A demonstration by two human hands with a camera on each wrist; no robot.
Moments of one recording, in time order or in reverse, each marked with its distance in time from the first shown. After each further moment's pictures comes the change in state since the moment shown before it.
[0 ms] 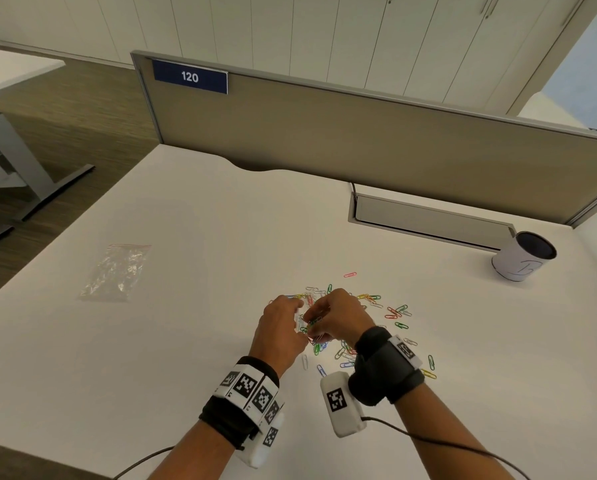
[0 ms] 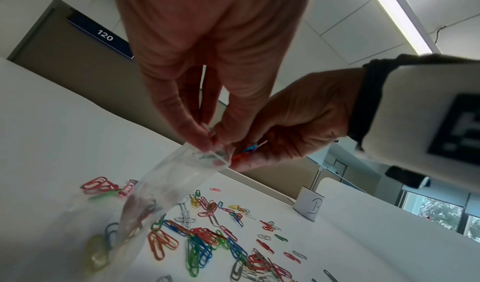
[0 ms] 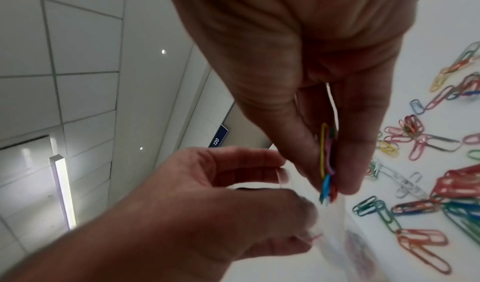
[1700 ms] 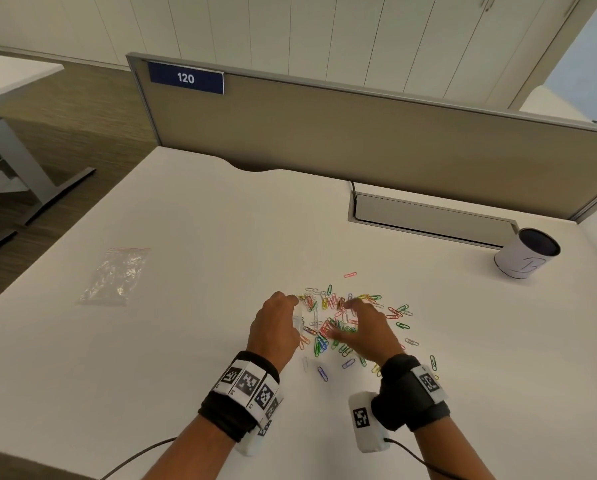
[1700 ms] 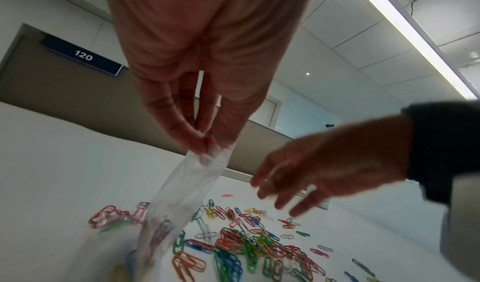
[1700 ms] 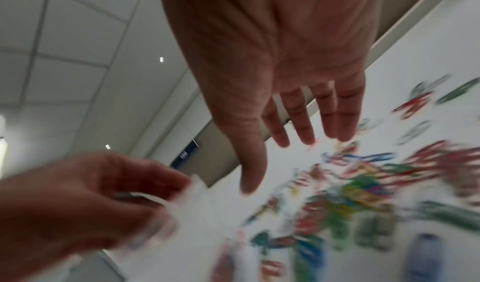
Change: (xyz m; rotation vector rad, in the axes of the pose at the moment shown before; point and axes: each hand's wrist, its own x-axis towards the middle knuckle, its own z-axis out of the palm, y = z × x) left_hand 0.012 -0.004 -0.001 0.165 0.013 0.024; right_hand 0.003 0.060 -0.014 -0.287 0.263 -0.084
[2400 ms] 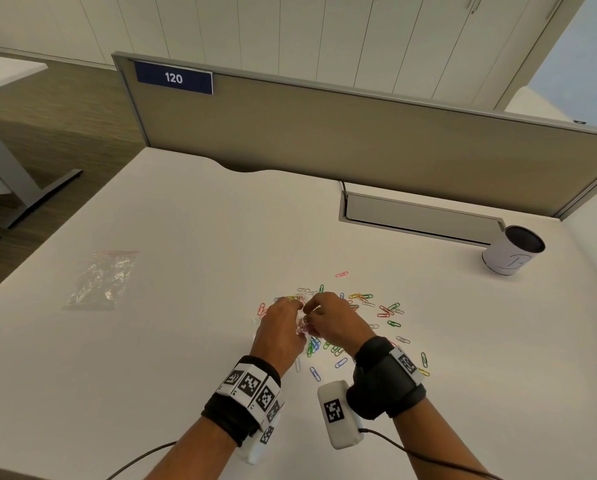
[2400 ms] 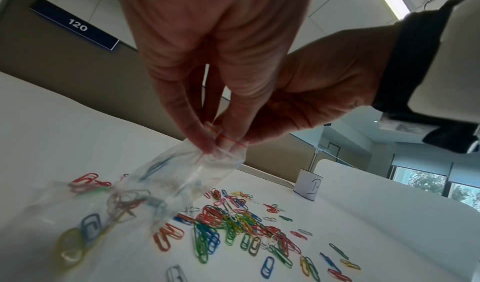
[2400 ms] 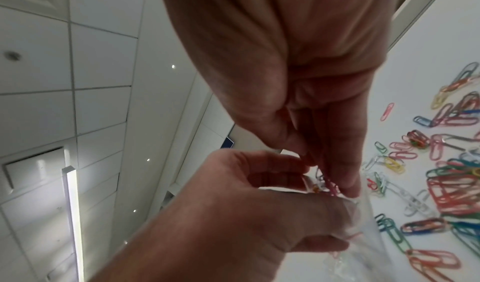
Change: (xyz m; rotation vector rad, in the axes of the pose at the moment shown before) left_hand -0.001 0.014 0.013 -0.069 -0.038 0.051; right_hand 0.002 -0.056 0.000 0.176 -0.147 0.009
